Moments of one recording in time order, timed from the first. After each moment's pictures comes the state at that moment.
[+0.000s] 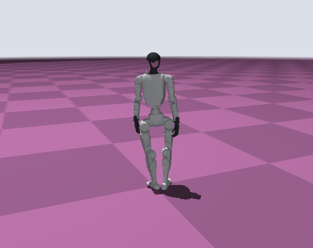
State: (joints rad) left arm -0.09 0.17 0.20 1.57 0.10 0.06 -0.19; right arm 0.03 -0.12 0.06 1.37 -0.54 0.18 0.23; waist -0.38 0.04 0.03; left_leg -0.03 0.02 0.50 0.00 -0.03 0.15; right_leg -0.09 0.02 -0.42 0.19 -0.24 -0.06
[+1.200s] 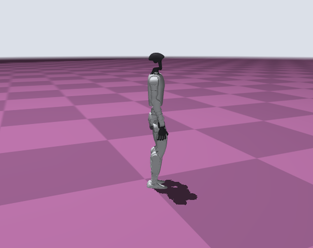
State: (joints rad) left arm 0.09 0.10 0.55 1.61 -0.08 0.02 -0.08; right arm -0.05 -0.08 0.06 1.29 -0.40 0.17 0.21; waist -0.32 0.04 -0.06; left_leg -0.12 -0.03 0.32 0.19 -0.11 0.15; right_leg -0.05 0.08 -0.31 0.05 -0.09 -0.08
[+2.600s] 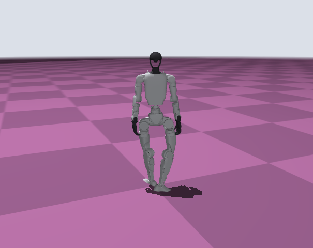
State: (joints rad) left arm 0.07 0.10 0.42 1.49 0.09 0.05 -0.15; right arm 0.05 -0.17 -0.06 1.38 -0.47 0.16 0.15; waist -0.02 0.05 -0.03; left_leg -0.11 0.03 0.56 0.00 0.02 0.11; right_leg 0.16 -0.15 -1.04 0.35 -0.10 -0.03
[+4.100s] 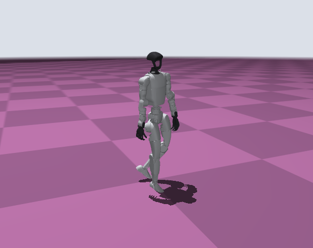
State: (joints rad) left arm -0.11 0.12 0.16 1.51 0.26 0.01 -0.14; right arm 0.01 -0.15 -0.13 1.47 -0.33 0.24 0.14; waist -0.27 -0.03 -0.14; left_leg -0.10 0.09 0.60 0.76 0.03 0.11; right_leg -0.18 -0.15 -0.48 0.17 -0.10 -0.05
